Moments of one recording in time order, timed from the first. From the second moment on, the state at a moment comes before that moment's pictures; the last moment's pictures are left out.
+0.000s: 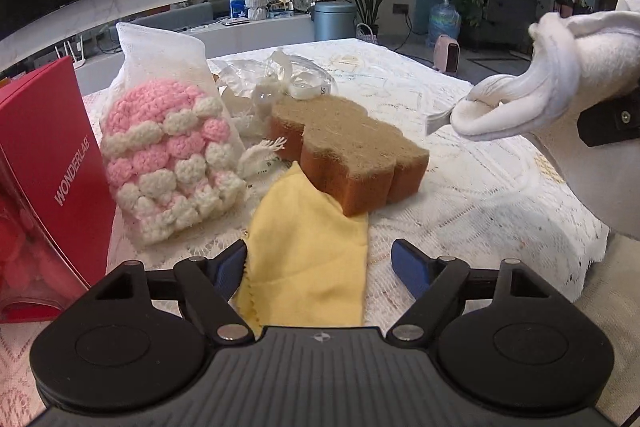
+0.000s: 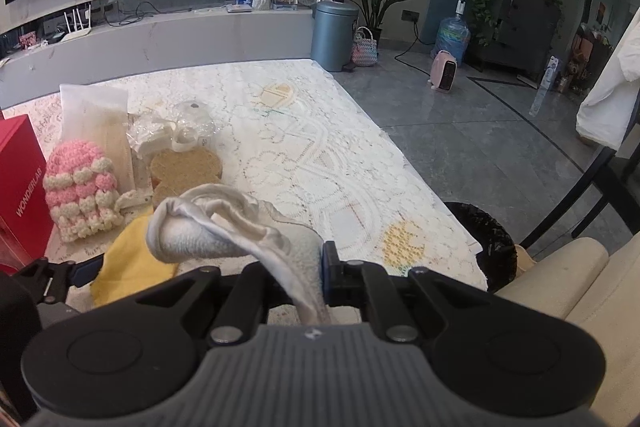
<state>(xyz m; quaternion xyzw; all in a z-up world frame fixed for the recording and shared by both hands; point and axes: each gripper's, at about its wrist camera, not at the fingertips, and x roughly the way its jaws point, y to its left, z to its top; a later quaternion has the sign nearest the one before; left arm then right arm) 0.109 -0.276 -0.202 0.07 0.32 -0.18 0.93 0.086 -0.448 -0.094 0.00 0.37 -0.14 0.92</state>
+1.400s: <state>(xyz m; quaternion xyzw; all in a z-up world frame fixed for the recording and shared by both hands) 0.066 -0.258 -0.154 0.13 0.24 -0.17 0.95 0.087 -0.444 -0.100 0.04 0.37 -0.07 0.92</state>
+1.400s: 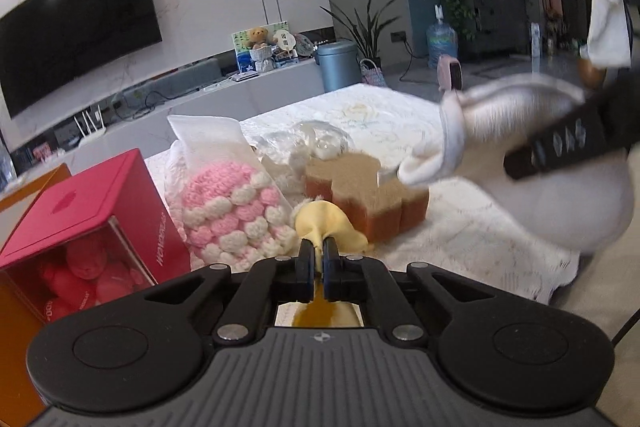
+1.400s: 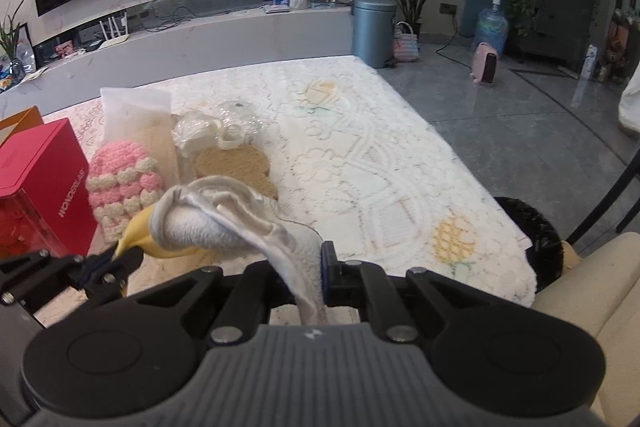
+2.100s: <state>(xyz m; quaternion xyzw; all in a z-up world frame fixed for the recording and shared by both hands) 0.067 -0.157 -0.031 0.04 0.17 -0.11 0.98 0.110 -0.406 -0.112 0.05 0.38 -0.02 0.92</state>
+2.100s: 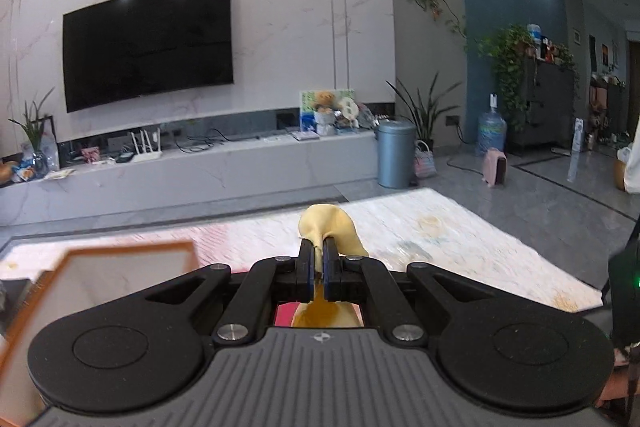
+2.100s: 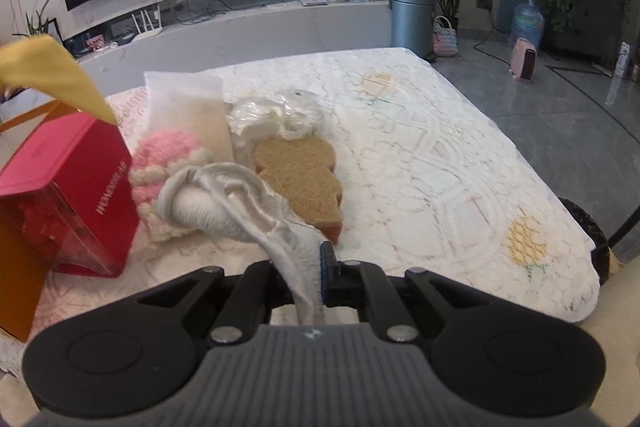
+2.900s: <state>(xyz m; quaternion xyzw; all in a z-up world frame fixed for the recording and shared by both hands) 0.088 0.043 -0.056 -0.16 0.28 -0.08 0.94 0.075 -0.327 -0.020 -0.02 0.25 0.04 0.97</state>
